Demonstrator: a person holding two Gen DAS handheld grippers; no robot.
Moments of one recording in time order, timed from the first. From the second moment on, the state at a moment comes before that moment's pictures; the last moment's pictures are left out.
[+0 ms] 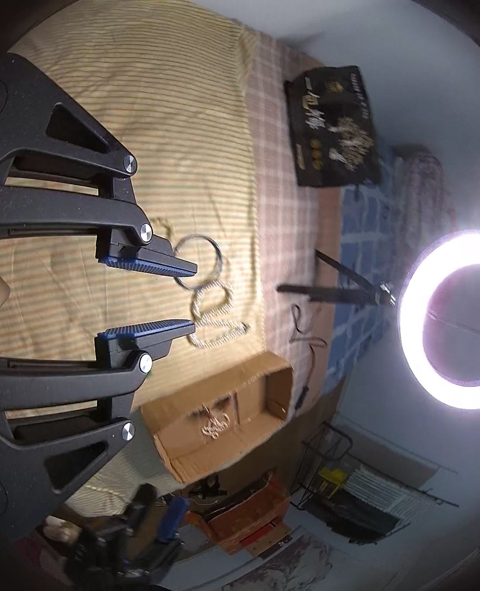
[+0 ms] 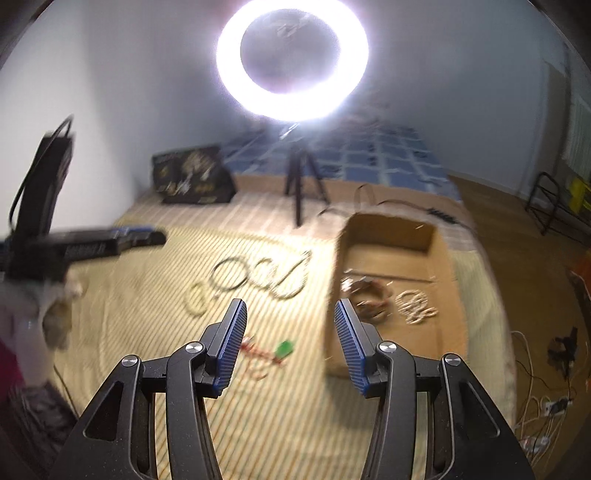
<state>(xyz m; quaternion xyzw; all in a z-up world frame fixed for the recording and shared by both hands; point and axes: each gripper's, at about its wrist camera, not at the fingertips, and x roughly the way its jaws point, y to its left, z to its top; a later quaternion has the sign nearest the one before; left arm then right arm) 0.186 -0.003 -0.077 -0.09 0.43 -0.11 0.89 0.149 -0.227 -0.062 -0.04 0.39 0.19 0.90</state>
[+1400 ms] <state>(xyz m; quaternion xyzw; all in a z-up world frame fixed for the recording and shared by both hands) 0.242 0.036 -0.207 -0.15 0.57 -0.05 0.81 0.192 -0.136 -0.200 -0.14 0.51 0.28 0.80</state>
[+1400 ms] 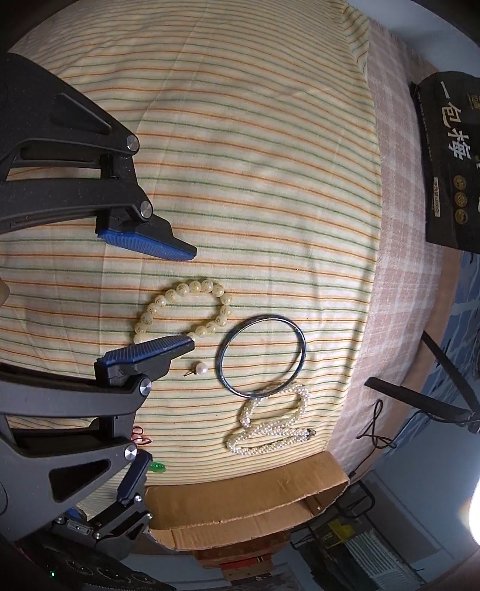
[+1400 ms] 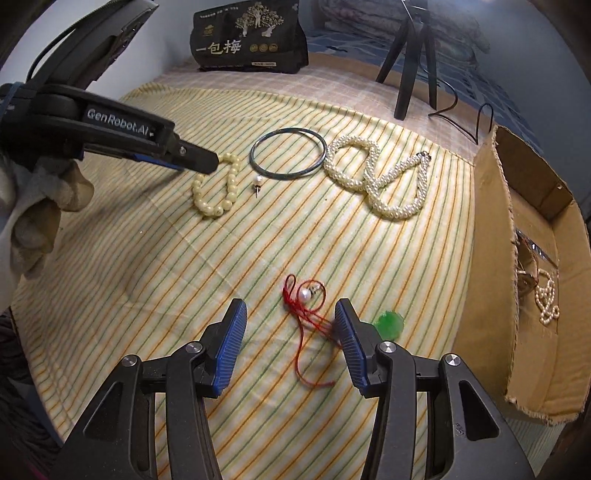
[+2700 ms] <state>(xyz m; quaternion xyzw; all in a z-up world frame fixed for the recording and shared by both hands) 0.240 0.034 -0.218 -0.09 0.56 -0.02 0.82 0.189 -0.147 -0.213 -0.16 0.54 0.27 0.78</state>
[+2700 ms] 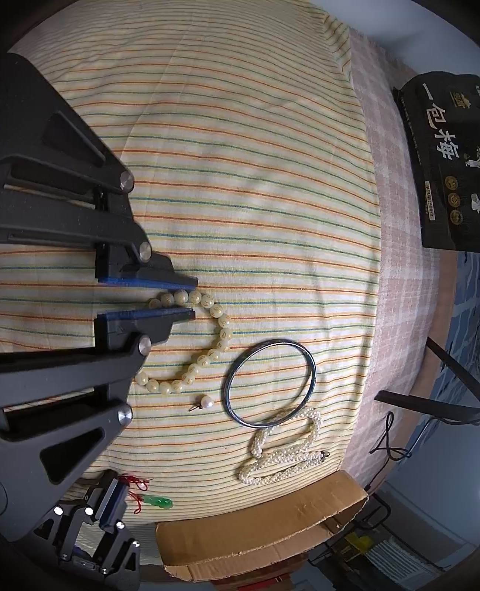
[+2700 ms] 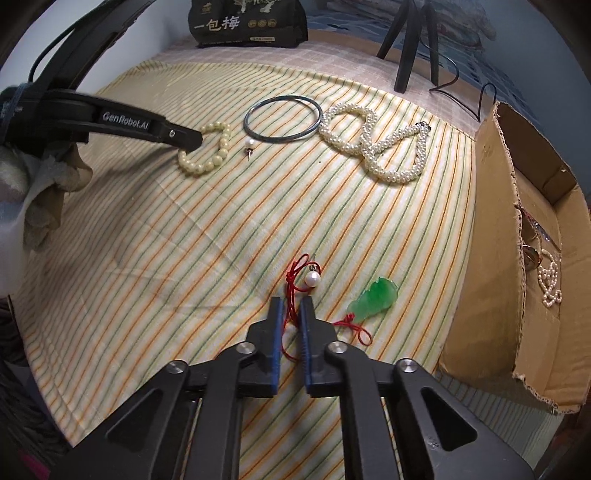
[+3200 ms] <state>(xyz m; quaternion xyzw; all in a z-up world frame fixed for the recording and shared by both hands) 0.224 0.049 -0.190 -0.14 0.54 -0.04 0.83 0.180 -0.172 -0.168 -0.10 0.52 0.28 0.80</state>
